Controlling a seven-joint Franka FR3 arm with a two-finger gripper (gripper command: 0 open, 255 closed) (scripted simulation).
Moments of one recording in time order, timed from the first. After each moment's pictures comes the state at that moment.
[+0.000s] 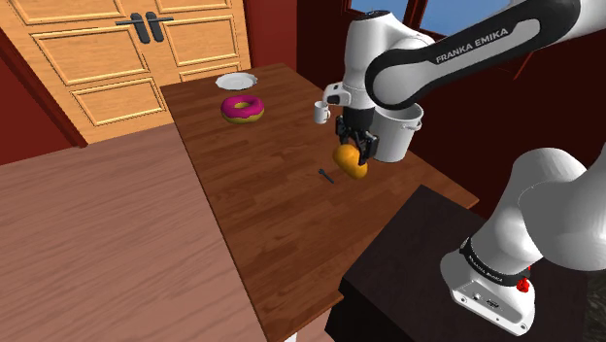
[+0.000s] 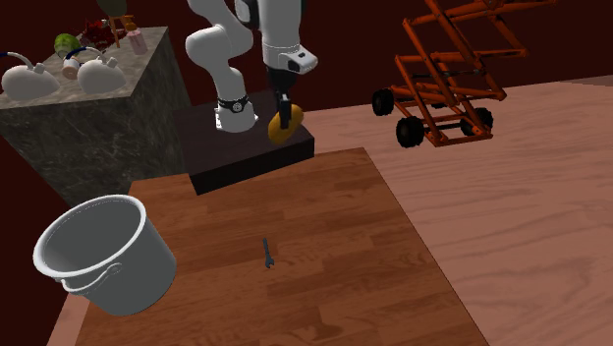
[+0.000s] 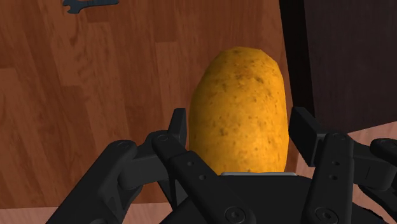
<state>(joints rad) 0.38 -0.34 -0.23 -2.52 -0.11 2.12 -1.09</state>
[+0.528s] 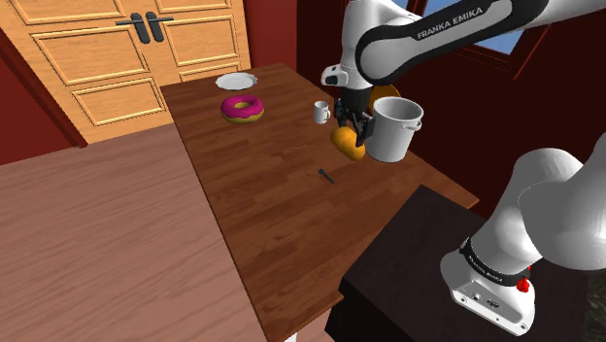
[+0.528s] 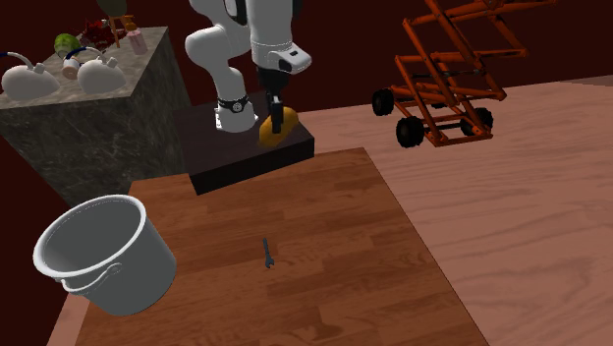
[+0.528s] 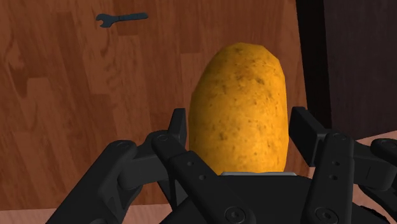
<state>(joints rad) 0.35 -0.25 -0.29 -2.38 -0.11 2.07 -1.19</state>
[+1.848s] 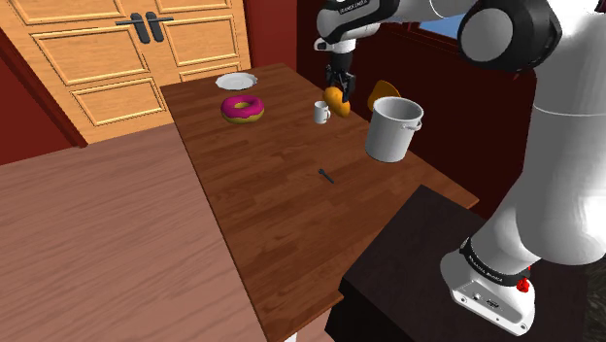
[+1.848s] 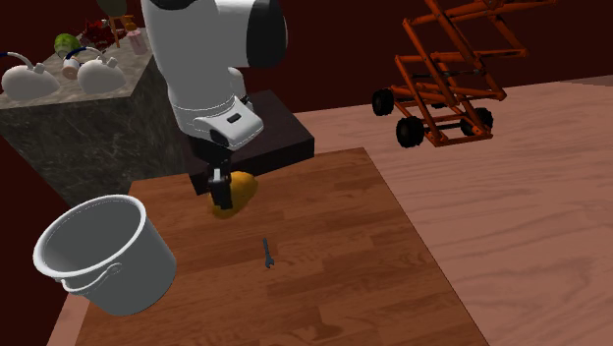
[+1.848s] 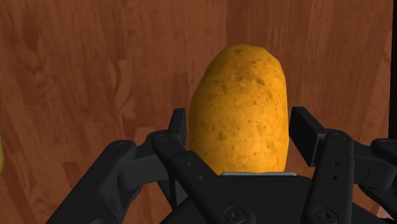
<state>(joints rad) 0.13 0.41 -0.45 -1.60 0.13 1.92 -1.65</state>
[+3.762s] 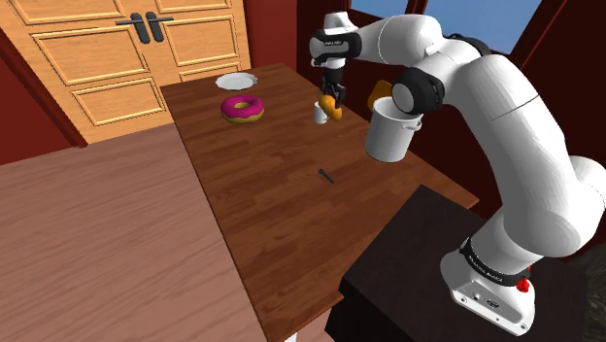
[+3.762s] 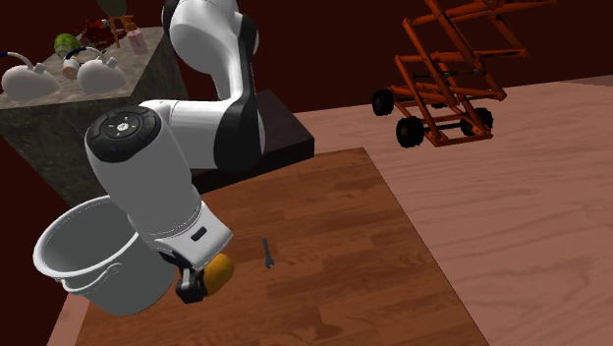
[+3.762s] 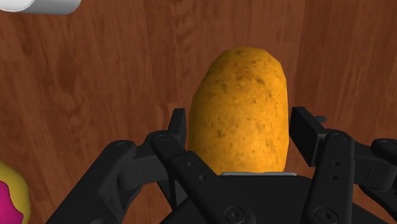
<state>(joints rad) -0.12 0.96 -0.39 -0.95 0.27 1.81 -1.75</state>
